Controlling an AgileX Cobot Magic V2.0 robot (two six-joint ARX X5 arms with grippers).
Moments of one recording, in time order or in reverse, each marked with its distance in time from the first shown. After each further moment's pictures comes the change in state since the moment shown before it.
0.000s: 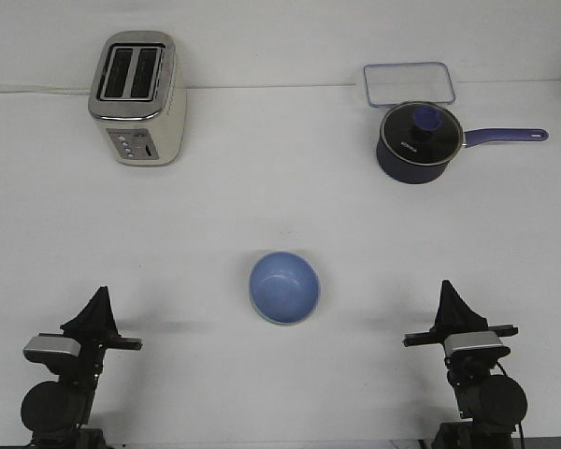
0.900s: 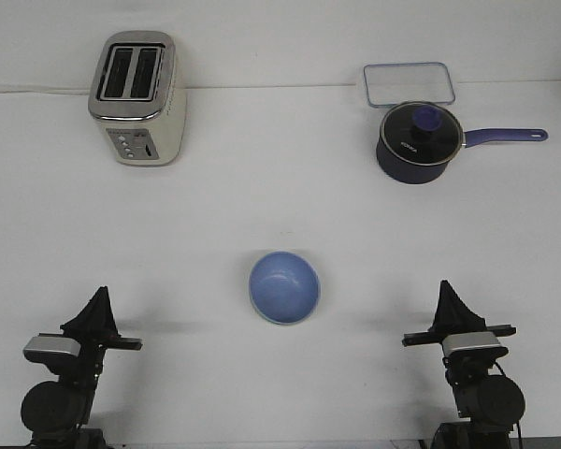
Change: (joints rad) left arm 0.000 0.000 0.000 0.000 0.000 0.000; right arm 0.000 0.000 -0.023 0.035 0.000 0.000
